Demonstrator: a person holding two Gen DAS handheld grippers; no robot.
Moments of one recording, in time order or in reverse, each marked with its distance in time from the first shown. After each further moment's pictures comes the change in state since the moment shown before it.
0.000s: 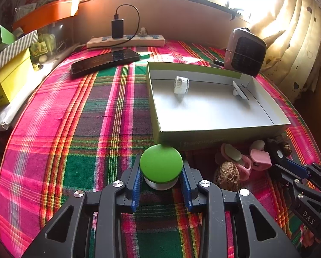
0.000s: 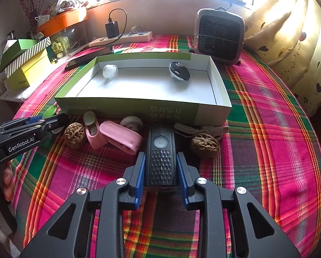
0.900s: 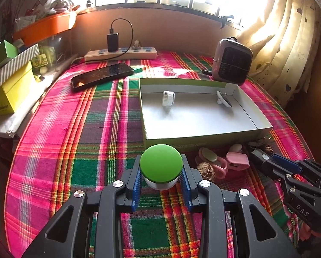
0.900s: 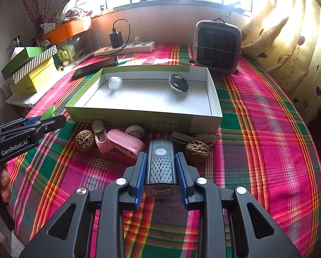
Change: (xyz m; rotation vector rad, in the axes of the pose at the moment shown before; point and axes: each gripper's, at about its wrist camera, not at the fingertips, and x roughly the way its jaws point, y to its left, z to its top) left arm -0.036 -0.010 0.001 0.024 -0.049 -0.021; right arm -0.022 -0.005 0.003 0.006 -0.055 0.035
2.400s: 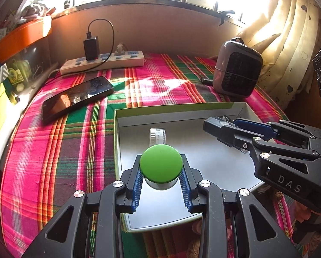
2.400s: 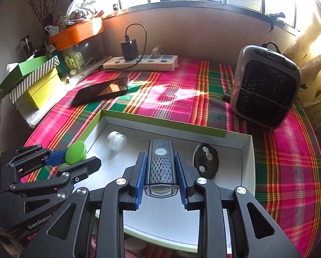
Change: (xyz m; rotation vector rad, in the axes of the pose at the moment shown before) left arm 0.067 -0.014 0.069 0.037 0.034 -0.033; right arm 0.085 0.007 0.115 -0.098 0.034 0.138
